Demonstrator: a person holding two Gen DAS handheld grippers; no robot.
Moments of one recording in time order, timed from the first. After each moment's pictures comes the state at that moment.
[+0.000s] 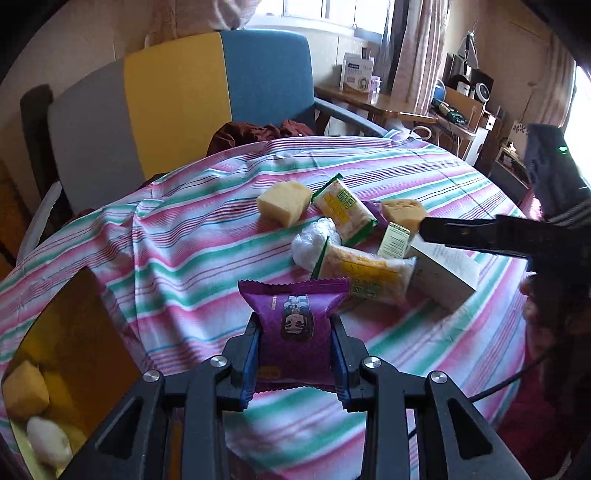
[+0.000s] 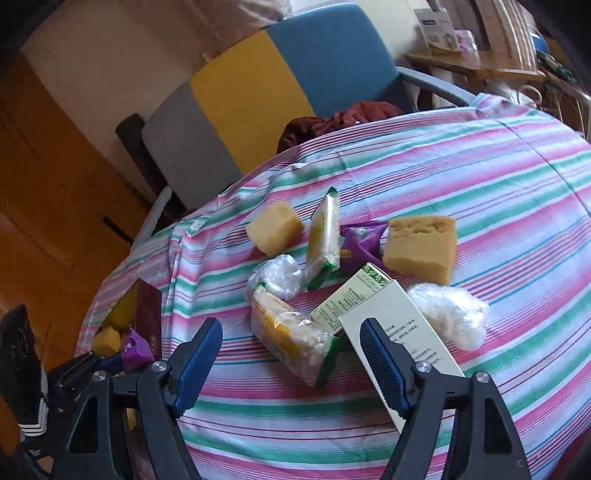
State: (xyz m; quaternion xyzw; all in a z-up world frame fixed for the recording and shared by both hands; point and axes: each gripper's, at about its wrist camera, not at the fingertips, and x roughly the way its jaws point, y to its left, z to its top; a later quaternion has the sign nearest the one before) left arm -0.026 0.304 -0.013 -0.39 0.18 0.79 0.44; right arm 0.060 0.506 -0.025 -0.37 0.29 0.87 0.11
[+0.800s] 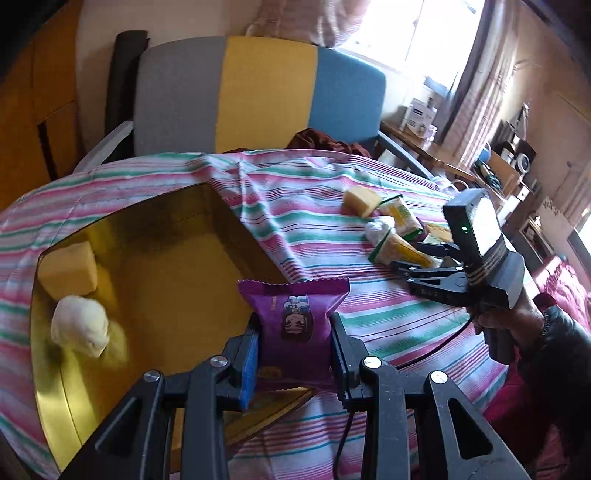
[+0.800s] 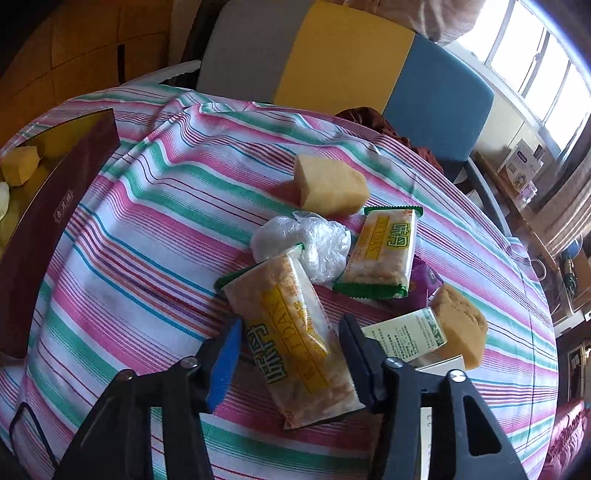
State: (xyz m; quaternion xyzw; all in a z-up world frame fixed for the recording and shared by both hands) left arm -0.030 0.155 -0.010 -0.42 0.06 0.83 0.36; right arm -0.018 0.428 -0.083 -0.49 -0.06 0.86 0.12
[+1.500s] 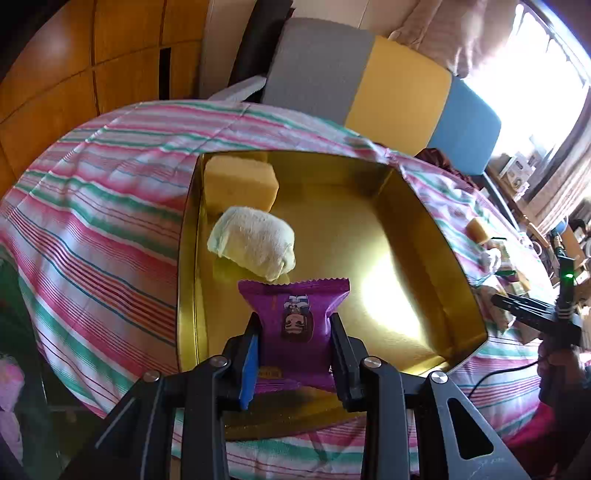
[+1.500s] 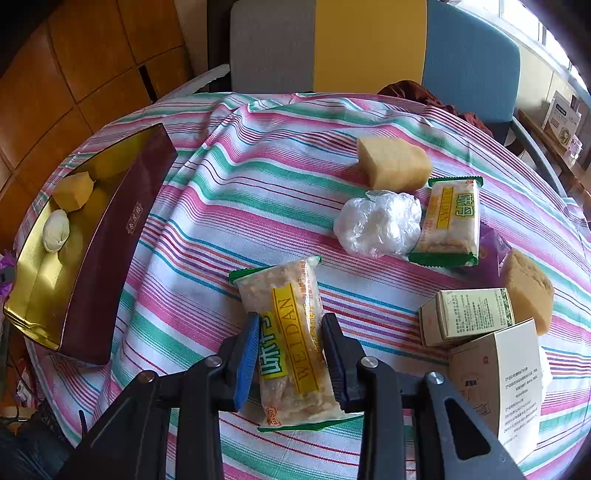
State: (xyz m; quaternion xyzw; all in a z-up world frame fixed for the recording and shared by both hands) left arm -0.061 0.010 -0.045 -0.48 -0.03 0.86 0.18; right arm -0.011 0.417 -0.078 -0.51 0.06 0.86 0.02
